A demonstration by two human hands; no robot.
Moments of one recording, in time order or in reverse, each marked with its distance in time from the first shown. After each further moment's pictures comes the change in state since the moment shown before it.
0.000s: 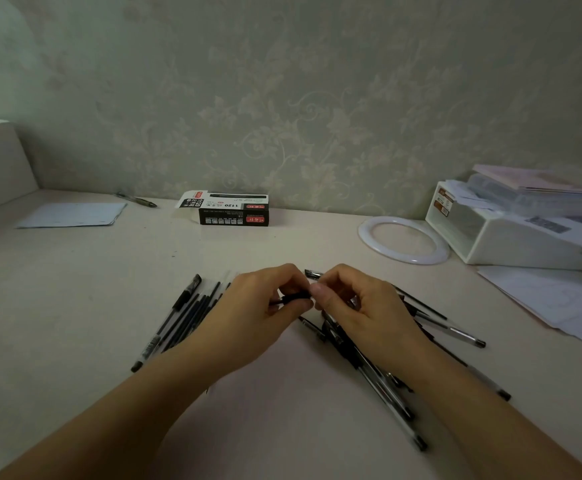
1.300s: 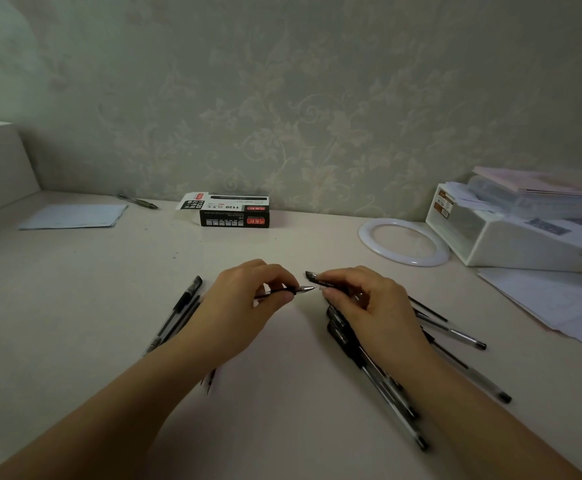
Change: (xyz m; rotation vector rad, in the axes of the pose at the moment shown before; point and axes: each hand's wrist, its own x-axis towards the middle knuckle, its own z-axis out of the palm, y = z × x) left_hand 0.003 -0.014 -0.009 0.141 0.027 -0.119; right_hand 0.000 0.003 0.002 0.013 0.171 0.051
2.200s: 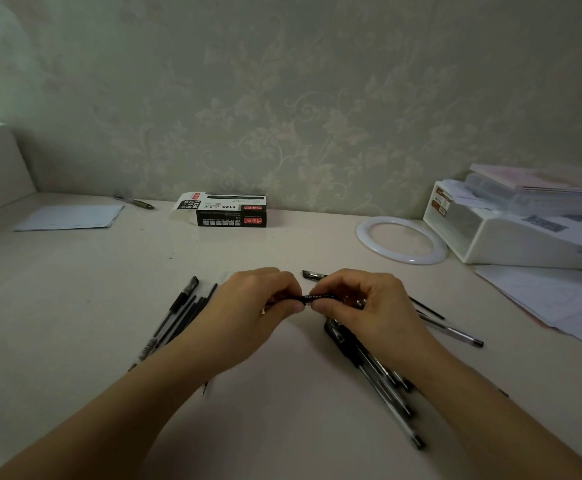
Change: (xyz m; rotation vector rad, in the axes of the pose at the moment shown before) left_hand -0.001 0.012 0.001 0.058 -0.077 0.158; right_hand 0.001 0.000 -0.009 0.112 -0.135 0.014
